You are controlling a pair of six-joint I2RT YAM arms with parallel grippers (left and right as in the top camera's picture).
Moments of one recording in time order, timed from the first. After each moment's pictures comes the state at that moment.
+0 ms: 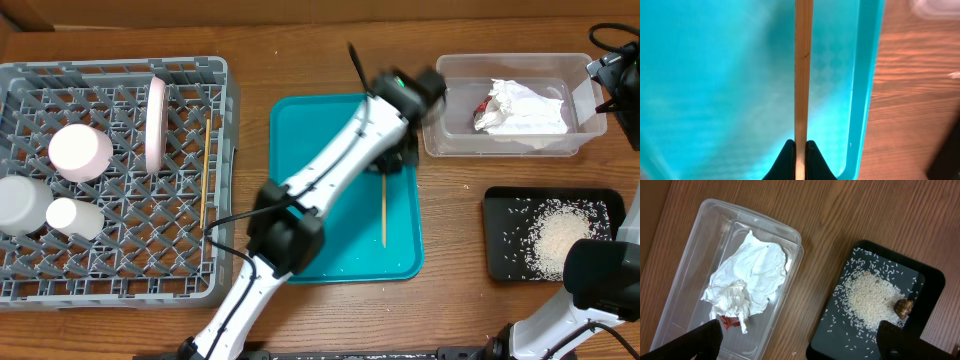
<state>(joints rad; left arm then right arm) -0.70 2.49 2.59 -1.64 0.06 -0.67 -0.28 1.89 2.21 -1.57 0.28 0.90</state>
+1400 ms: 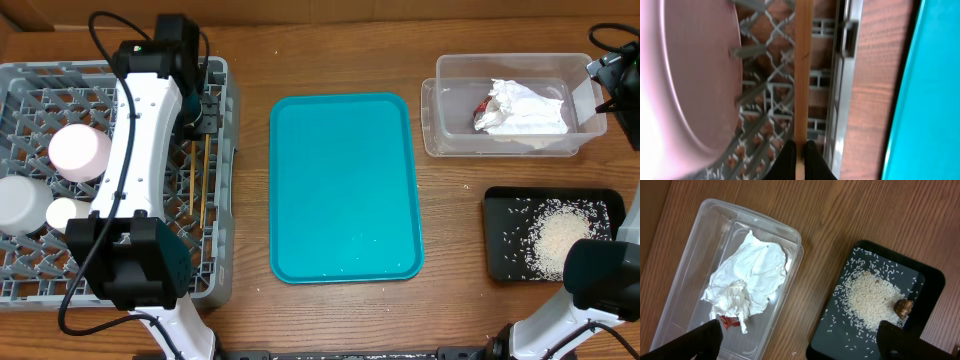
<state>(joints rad) -0.01 1.94 1.88 -1.36 -0.15 -0.04 -0.28 1.89 2.21 -1.57 0.28 0.90</state>
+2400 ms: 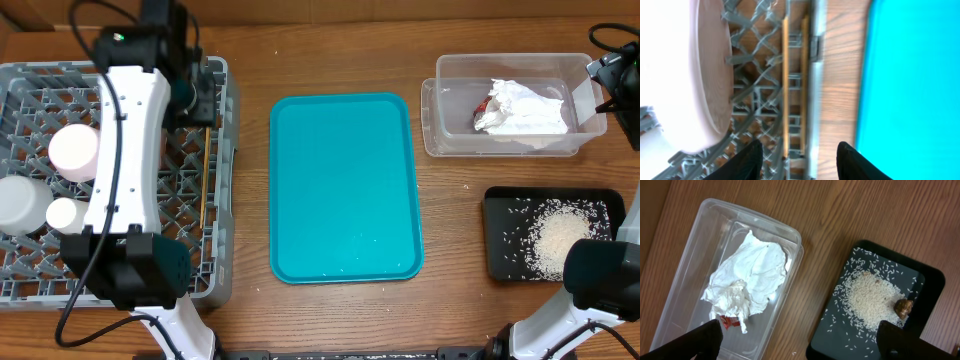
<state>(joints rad) 0.00 1.94 2.10 -1.51 -0.03 -0.05 -0.28 1.89 2.21 -1.57 0.28 0.90</state>
